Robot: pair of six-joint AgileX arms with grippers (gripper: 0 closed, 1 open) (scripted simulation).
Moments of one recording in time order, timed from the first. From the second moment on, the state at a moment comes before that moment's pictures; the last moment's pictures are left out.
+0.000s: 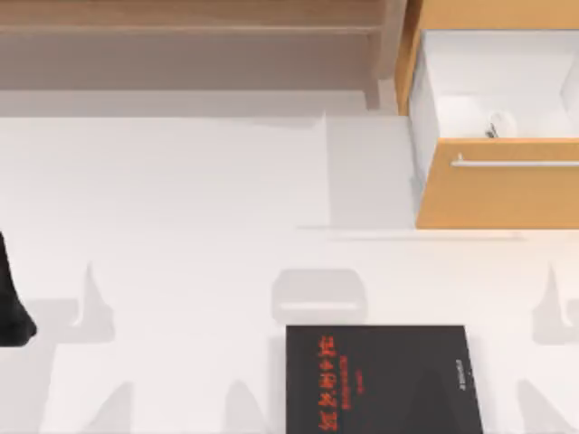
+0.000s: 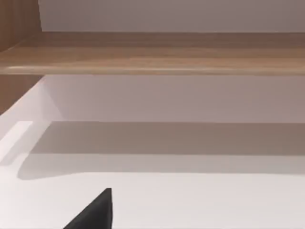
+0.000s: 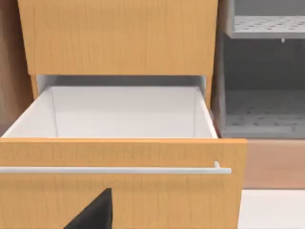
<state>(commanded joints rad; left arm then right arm) 0.00 0.00 0.00 0.00 0.00 0.00 0.00 0.00 0.00 0.00 0.00 0.00</state>
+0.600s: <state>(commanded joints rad) 0.00 0.00 0.00 0.00 0.00 0.00 0.02 0.38 0.37 -0.26 0.00 -0.01</state>
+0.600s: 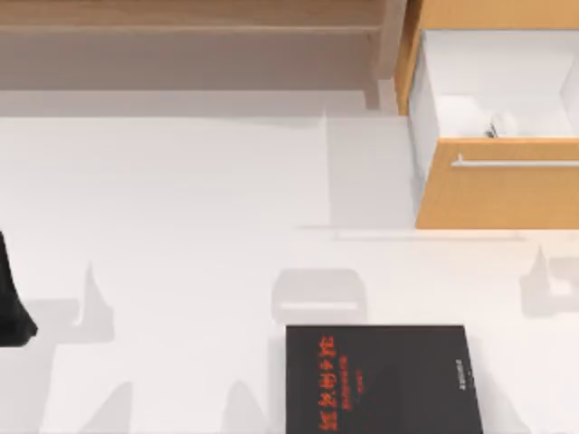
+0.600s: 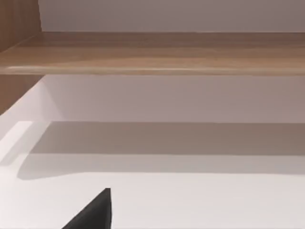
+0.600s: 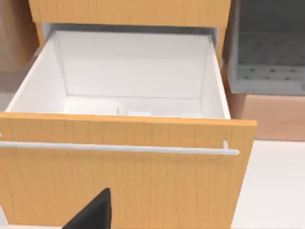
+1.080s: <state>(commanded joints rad) 0.00 0.00 0.00 0.00 0.00 0.00 0.07 1.32 1.23 -0.71 0.00 -0.04</state>
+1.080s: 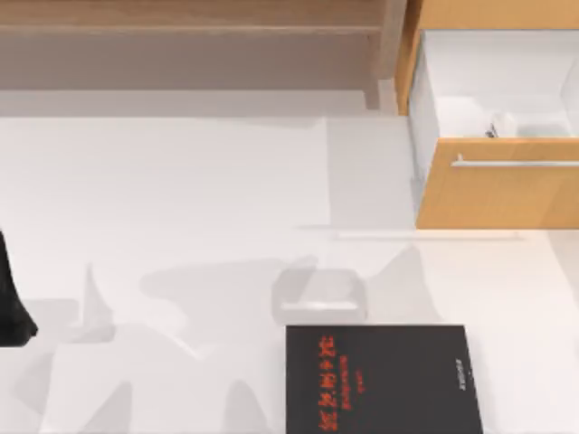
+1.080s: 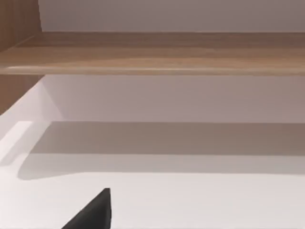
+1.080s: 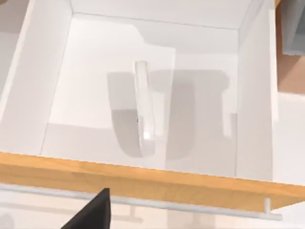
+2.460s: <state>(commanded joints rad) 0.00 0.00 0.00 0.00 0.00 0.00 0.13 2.38 2.23 -1.32 0.00 -0.06</state>
